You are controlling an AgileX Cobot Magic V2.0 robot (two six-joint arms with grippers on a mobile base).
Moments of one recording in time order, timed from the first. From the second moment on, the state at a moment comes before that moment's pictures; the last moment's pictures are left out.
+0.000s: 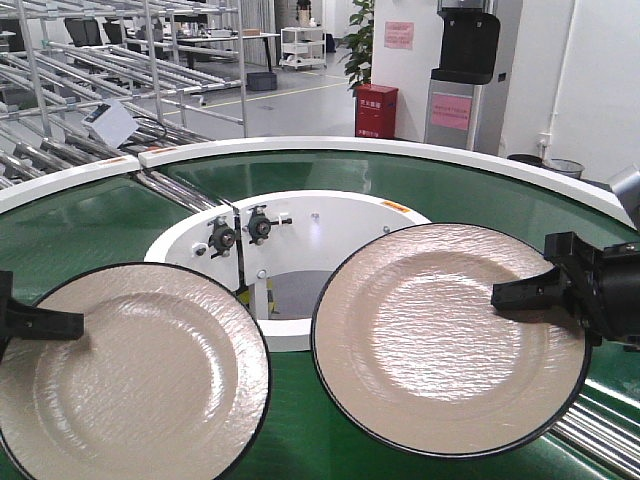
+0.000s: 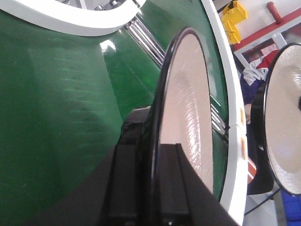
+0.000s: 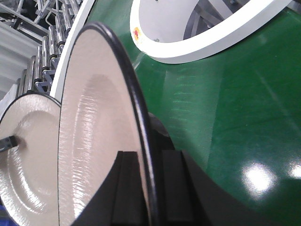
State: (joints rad) left arm 0.32 1.49 -1.19 -1.18 1.17 0.67; right arm -0.16 1.45 -1.24 1.13 1.01 -0.51
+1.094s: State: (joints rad) left arm 0.32 1.41 -1.18 -1.20 1.14 0.67; right arm -0.16 1.44 -1.24 1.12 1.01 -0.50
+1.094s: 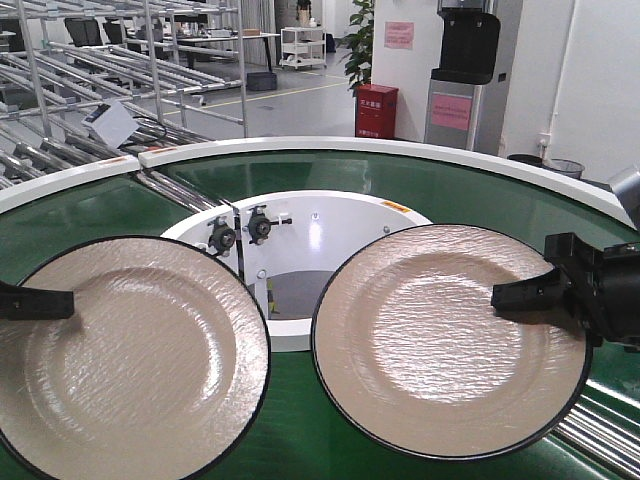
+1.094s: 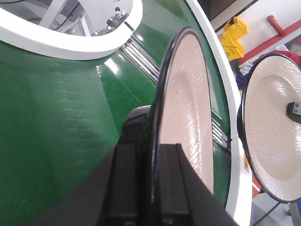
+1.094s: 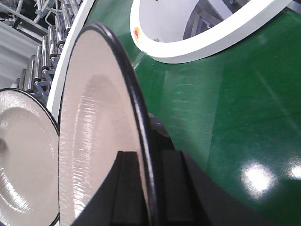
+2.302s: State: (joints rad) left arm 0.32 1.41 -1.18 -1.20 1.14 0.67; right arm -0.16 1.44 -1.23 1.12 1.01 -0.50
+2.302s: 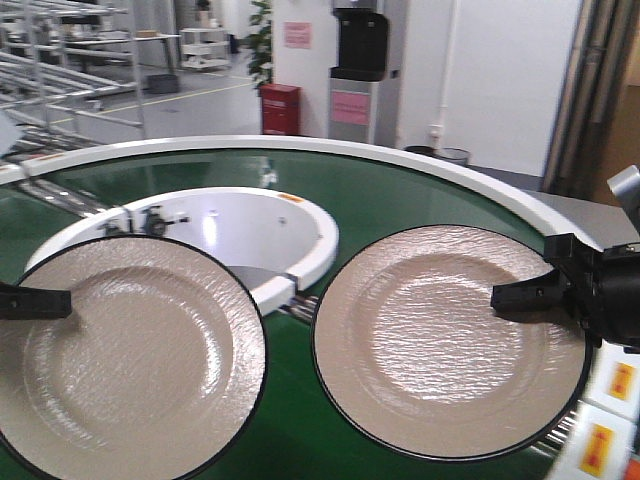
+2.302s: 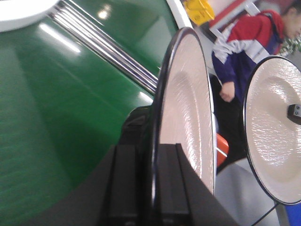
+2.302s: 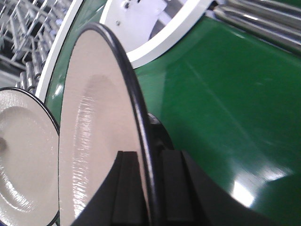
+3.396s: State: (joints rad) left arm 0.32 1.41 -1.18 -1.20 1.14 0.67; right arm -0.16 1.44 -1.23 1.12 1.01 -0.50
